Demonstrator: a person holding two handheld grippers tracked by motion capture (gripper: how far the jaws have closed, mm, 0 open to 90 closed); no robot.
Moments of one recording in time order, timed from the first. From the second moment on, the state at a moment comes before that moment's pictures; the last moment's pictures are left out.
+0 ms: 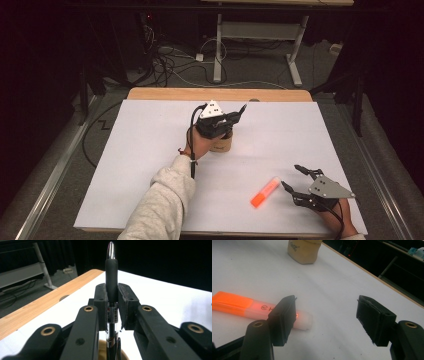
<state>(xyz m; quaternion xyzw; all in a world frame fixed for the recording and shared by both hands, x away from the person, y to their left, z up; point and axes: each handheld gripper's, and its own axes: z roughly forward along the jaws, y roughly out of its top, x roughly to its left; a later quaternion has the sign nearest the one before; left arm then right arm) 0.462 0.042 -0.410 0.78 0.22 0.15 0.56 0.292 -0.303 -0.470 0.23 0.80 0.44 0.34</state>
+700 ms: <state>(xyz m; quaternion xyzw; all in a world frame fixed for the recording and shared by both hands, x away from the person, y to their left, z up) 0.449 0.051 -0.415 0.80 0.22 0.18 0.54 0.292 -0.302 -0.471 0.23 0.80 0.44 0.33</state>
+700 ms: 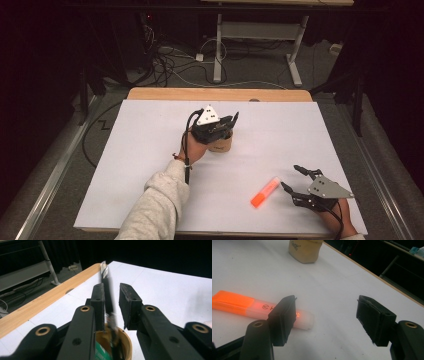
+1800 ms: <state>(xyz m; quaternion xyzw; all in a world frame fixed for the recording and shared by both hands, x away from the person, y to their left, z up) 0.364 0.108 -0.410 0.83 0.16 0.28 0.46 0.295 -0.305 -0.472 0.25 0.80 0.42 0.35</state>
